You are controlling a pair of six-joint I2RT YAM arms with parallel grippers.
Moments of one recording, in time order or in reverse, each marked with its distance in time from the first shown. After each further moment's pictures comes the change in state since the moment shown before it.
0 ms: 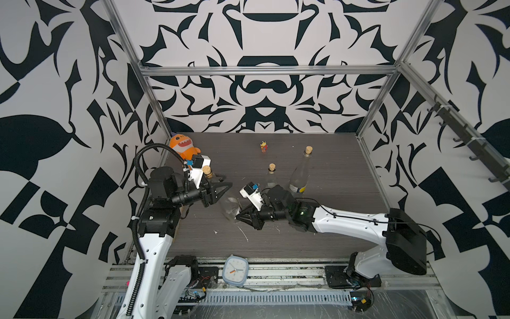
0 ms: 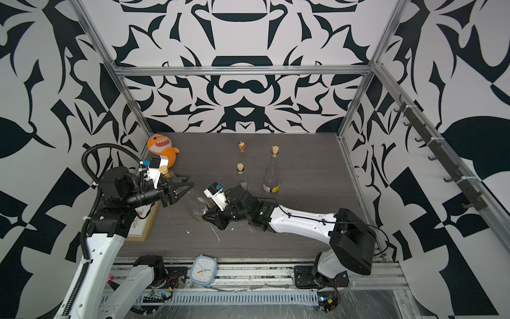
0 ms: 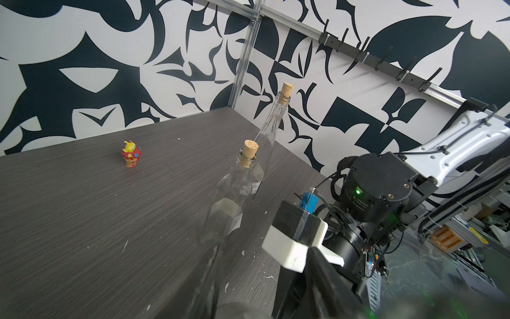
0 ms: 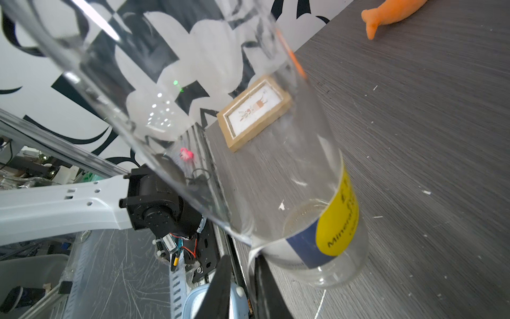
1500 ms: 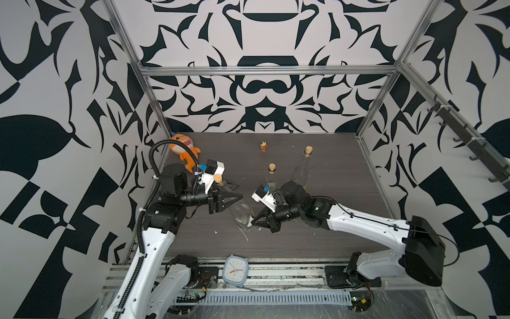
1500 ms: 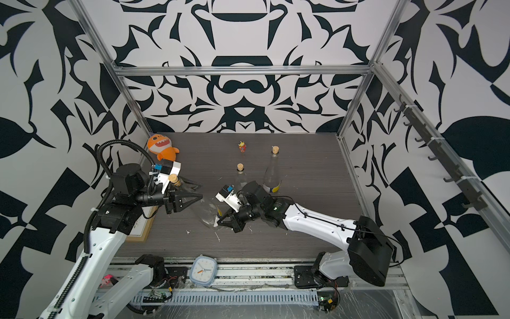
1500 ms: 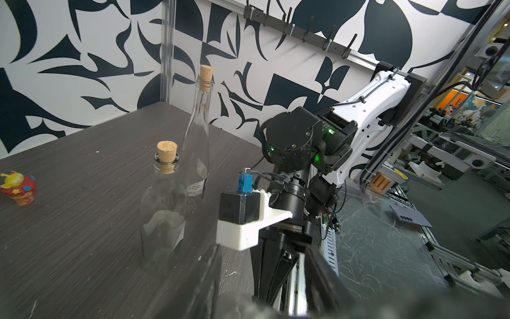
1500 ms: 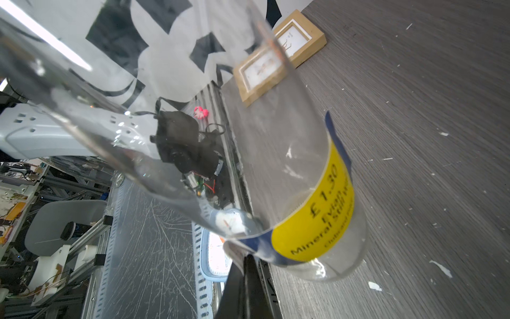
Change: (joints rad) left arm -0.165 0.055 0.043 -0.072 0.144 0.138; right arm -0.129 -0.146 -0.061 -0.258 -0.277 -0.131
